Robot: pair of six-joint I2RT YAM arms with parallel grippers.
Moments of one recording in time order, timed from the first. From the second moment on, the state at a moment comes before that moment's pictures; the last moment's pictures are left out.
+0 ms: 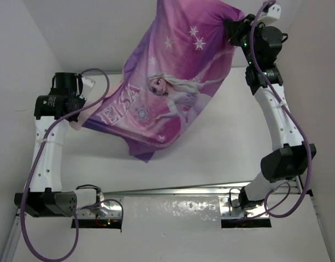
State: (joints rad) left arm 0.04 1.22 1.56 -1.15 -0.40 0.51; right arm 0.13 1.63 1.72 0.15 -0.07 0.42
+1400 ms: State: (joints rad) left arm 0.18 1.18 1.20 -1.28 -0.31 0.54; right arm 0.09 1.87 1.53 -0.13 -0.09 0.40
